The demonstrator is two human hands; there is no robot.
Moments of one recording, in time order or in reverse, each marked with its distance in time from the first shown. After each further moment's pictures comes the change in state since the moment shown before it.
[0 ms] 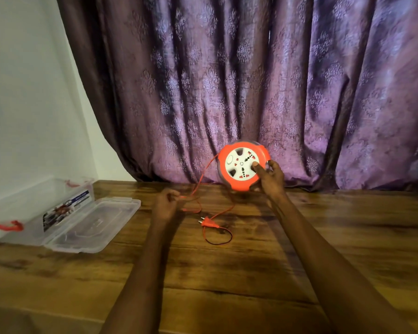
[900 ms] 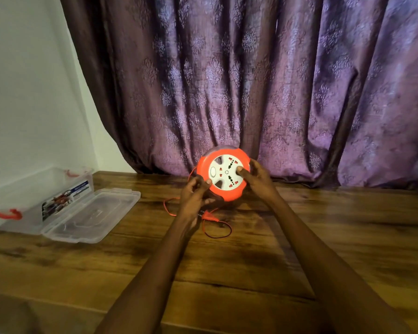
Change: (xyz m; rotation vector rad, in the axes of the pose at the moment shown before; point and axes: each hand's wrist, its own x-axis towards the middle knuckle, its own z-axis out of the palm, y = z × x) left_hand -0.024 0.014 0.060 -0.634 -0.259 -0.072; right_hand -0.014 0.014 0.006 -0.299 -0.344 -0.072
